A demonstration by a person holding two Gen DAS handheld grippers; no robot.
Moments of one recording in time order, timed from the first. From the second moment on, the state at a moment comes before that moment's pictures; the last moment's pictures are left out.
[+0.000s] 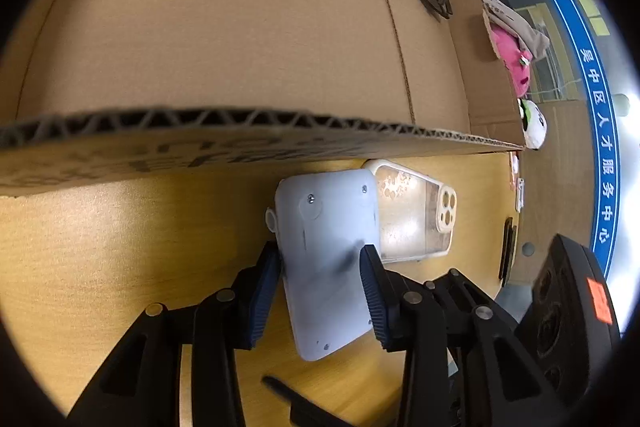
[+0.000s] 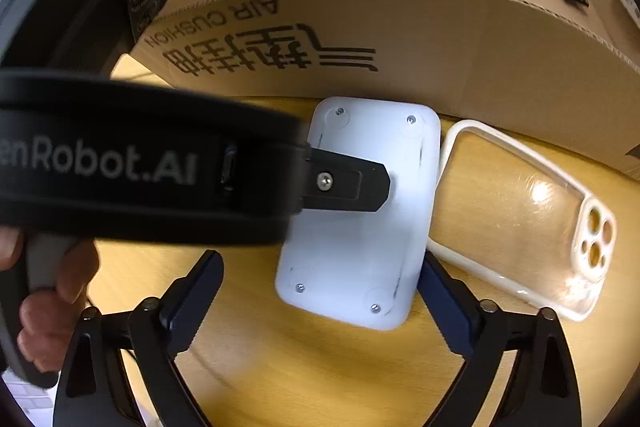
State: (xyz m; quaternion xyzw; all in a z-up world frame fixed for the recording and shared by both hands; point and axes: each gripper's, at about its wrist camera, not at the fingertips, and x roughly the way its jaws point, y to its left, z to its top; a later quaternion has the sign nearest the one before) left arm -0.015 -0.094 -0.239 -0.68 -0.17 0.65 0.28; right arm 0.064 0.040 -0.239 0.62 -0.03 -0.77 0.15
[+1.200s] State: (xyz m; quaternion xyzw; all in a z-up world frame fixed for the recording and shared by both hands) left arm 0.013 -0.049 0.116 -0.39 -0.11 0.85 0.35; right arm 0.049 0.085 0.048 0.35 0.00 -0.92 0.18
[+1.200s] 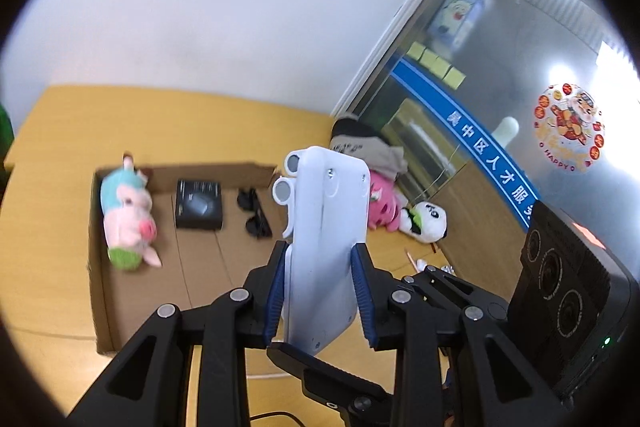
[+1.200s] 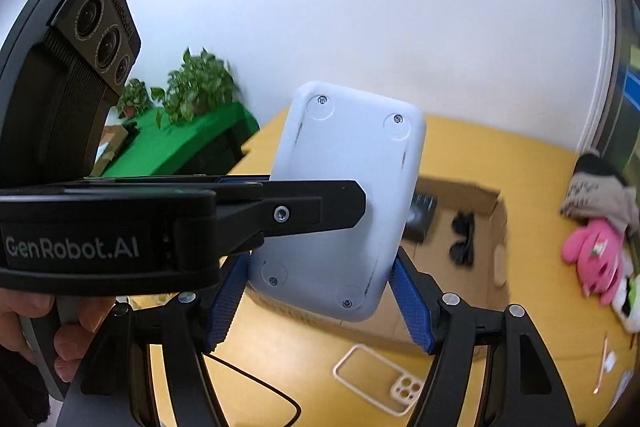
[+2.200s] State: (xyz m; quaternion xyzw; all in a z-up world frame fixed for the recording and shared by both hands) left arm -0.029 -0.083 0.078 -0.43 -0.14 0.82 0.34; right arm 0.014 0.062 0.041 0.38 0.00 -0.90 0.20
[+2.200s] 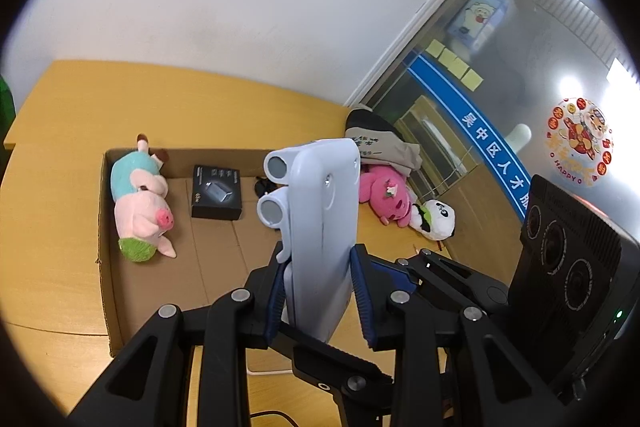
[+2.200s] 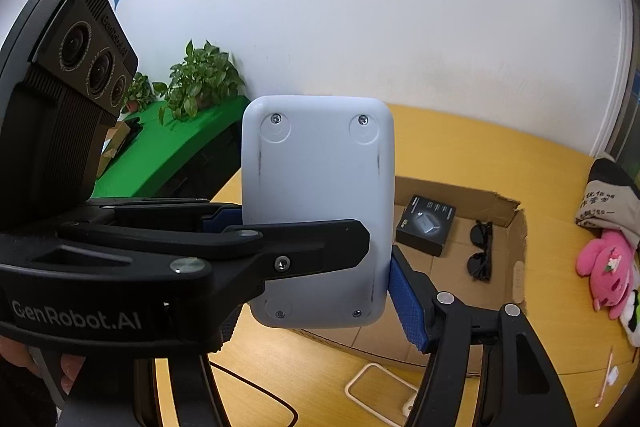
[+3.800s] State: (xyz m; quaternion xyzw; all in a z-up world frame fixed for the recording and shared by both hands) left arm -0.116 -0.141 -0.136 -0.65 -0.05 0.74 0.16; right arm -0.080 0.114 -0.201 0.59 -0.19 -0.76 0.19
